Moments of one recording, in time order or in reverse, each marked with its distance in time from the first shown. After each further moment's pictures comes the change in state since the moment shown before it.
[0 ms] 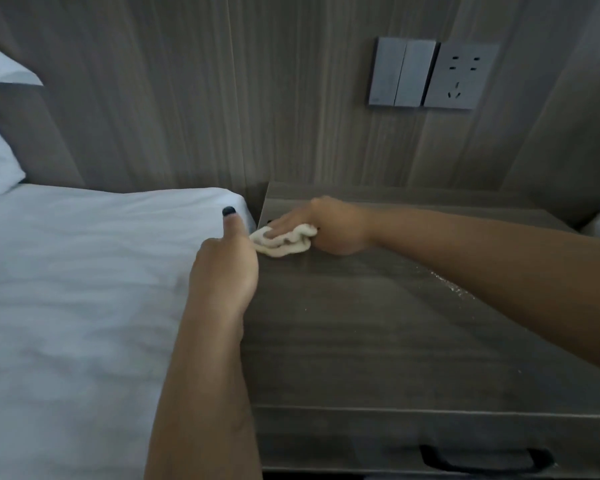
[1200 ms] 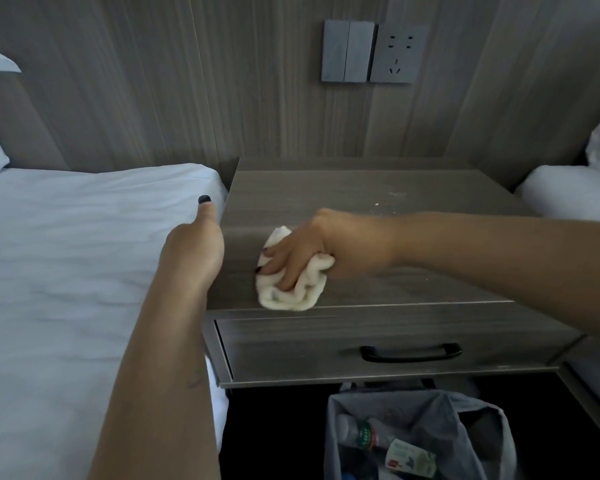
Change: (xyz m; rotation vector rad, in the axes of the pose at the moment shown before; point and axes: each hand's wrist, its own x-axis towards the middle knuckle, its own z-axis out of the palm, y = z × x) left_hand -0.060 -0.014 -0.023 0.226 -0.035 0.086; right_hand -0.131 -0.089 0.002 0.118 -0.056 -0.208
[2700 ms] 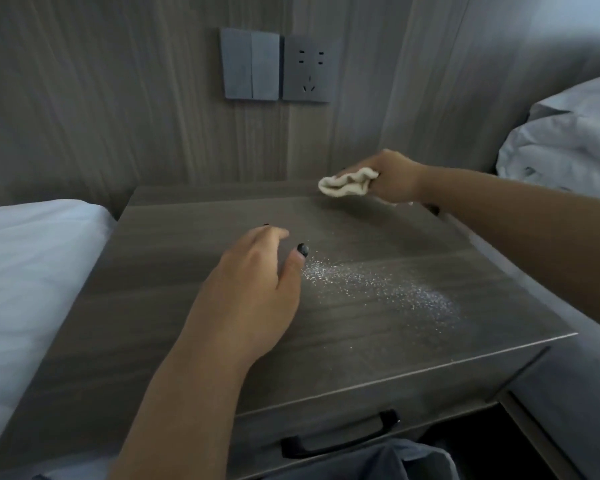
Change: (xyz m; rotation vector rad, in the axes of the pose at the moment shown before) left_hand -0.032 0.053 0.121 0.376 -0.270 0.807; right_hand -0.128 0.178 -0.115 -0.117 0.284 0.827
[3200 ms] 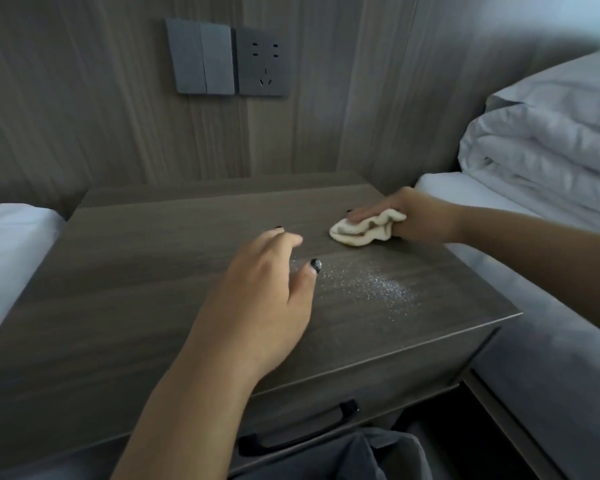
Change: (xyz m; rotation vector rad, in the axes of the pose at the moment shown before) left_hand -0.011 0.037 0.029 -0.031 -0.048 0.101; right_hand -0.094 0.054 0.019 0.061 0.007 -0.145
